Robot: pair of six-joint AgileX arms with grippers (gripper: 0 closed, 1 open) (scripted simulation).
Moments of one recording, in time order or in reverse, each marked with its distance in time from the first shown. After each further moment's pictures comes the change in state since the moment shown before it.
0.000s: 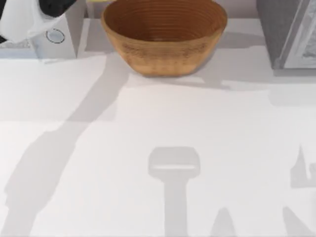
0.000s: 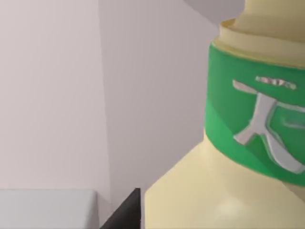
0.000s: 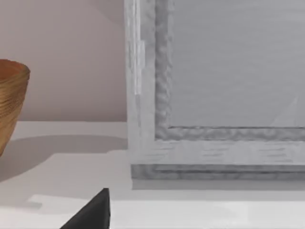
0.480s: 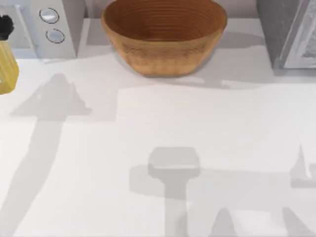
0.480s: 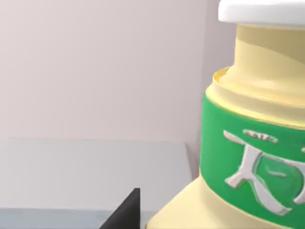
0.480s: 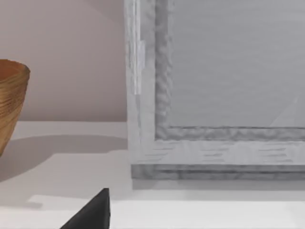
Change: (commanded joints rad) left arm 0.232 -0.939 -0.746 -0.115 0.209 -0.006; right arm 0.000 0.000 0.000 0.000 0.000 0.000
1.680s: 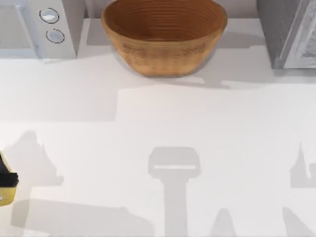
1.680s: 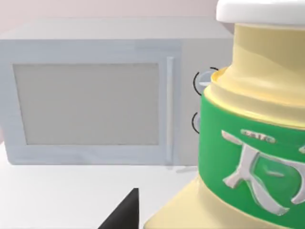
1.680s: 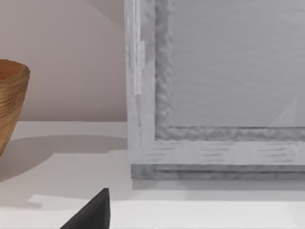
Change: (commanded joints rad) left arm 0.205 -0.761 -0.731 -0.095 0.183 0.013; right arm 0.000 0.000 0.000 0.000 0.000 0.000
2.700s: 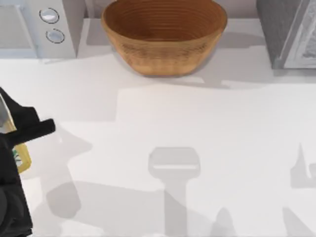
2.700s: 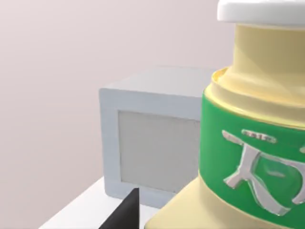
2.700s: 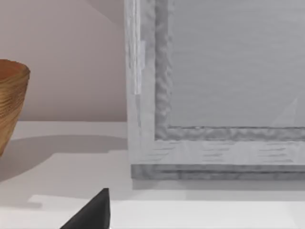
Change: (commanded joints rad) left arm -0.673 0.937 0.115 1.065 -1.056 0.218; right arm 0.000 0.000 0.000 0.000 0.000 0.000
